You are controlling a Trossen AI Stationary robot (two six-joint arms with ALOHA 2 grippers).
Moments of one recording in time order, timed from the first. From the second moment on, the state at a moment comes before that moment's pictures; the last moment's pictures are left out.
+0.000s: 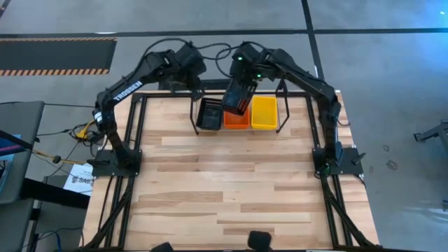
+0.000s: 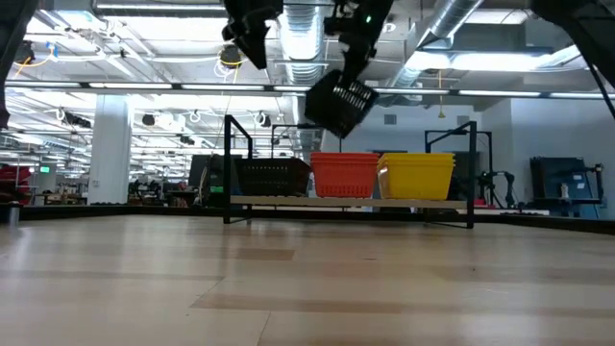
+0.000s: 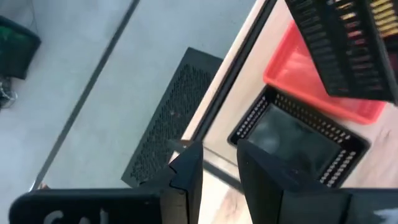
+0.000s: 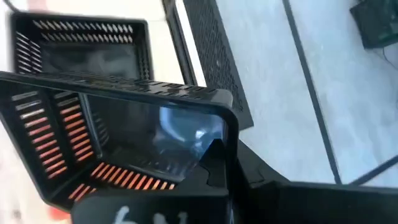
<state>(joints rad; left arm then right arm) 0.53 1.74 2.08 -1.29 -0.27 0.16 -0.49 2.00 2.31 -1.25 0.23 -0.36</state>
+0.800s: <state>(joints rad) 0.39 1.75 2.08 -0.74 -0.26 0.08 -0.22 1.54 2.02 -1.51 0.92 0.24</state>
